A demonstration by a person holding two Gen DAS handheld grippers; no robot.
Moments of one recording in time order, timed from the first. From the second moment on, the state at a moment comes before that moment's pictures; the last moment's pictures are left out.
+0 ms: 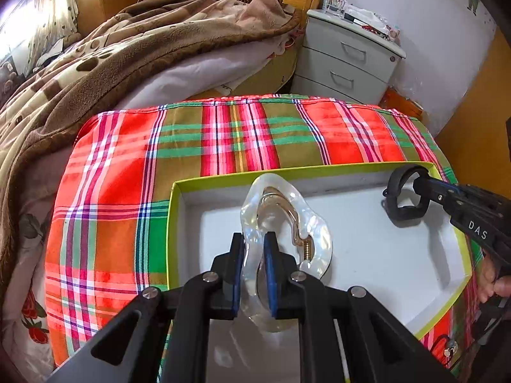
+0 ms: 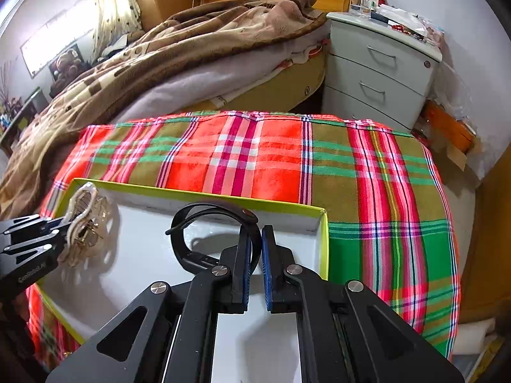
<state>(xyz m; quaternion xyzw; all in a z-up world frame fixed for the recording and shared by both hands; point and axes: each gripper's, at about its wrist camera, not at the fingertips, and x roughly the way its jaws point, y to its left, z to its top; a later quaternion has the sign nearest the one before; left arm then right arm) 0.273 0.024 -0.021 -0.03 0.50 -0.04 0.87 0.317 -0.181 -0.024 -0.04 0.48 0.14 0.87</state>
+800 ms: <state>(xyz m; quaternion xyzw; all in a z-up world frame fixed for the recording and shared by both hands) 0.226 0.038 0.024 -0.08 0.45 -0.08 0.89 0.260 -0.195 0.024 0.02 0.40 0.16 0.90</state>
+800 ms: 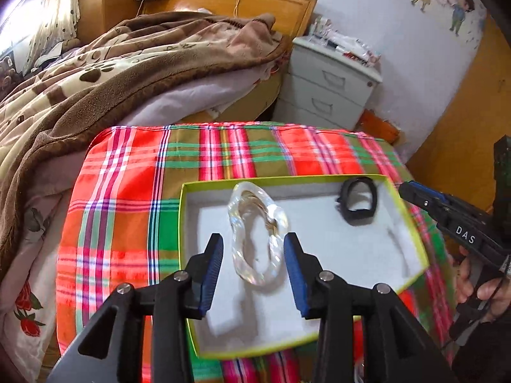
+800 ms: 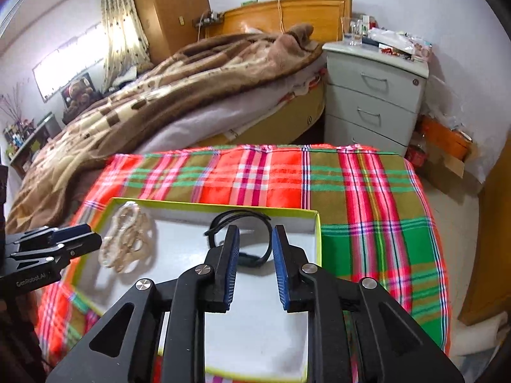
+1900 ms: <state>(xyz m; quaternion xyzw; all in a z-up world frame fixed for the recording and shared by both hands) 0.080 0.032 -0.021 -0.10 0.49 -0.12 0.86 0.134 -0.163 -0.035 -0.01 0.45 0.26 0.86</state>
